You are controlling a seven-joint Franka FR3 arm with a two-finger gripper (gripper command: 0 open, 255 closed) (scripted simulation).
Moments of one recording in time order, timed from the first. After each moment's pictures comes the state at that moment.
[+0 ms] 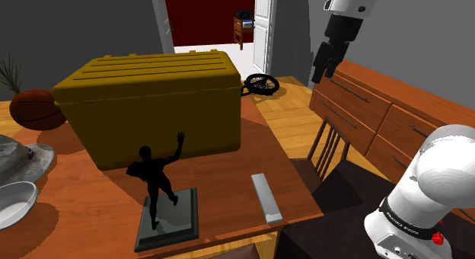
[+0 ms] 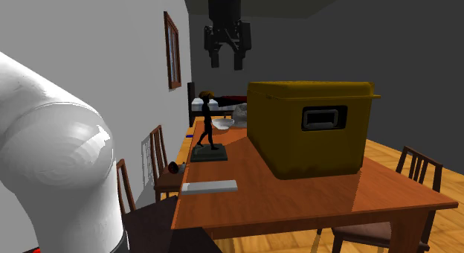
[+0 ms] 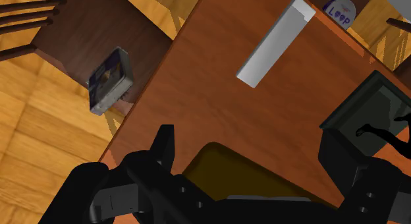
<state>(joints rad) 0.02 -0.79 0.00 -2.35 0.11 1.66 -0.04</state>
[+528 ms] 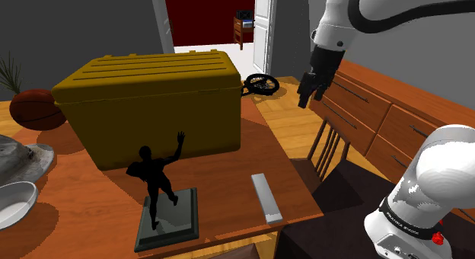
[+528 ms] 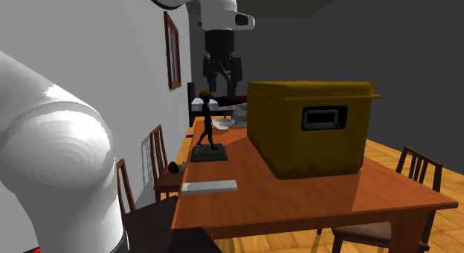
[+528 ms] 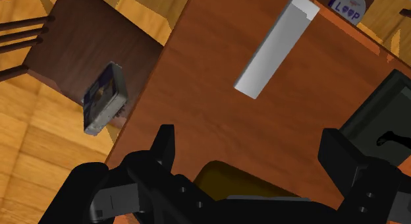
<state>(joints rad) 0.02 -0.78 0.09 -2.51 0.15 1.82 0.07</state>
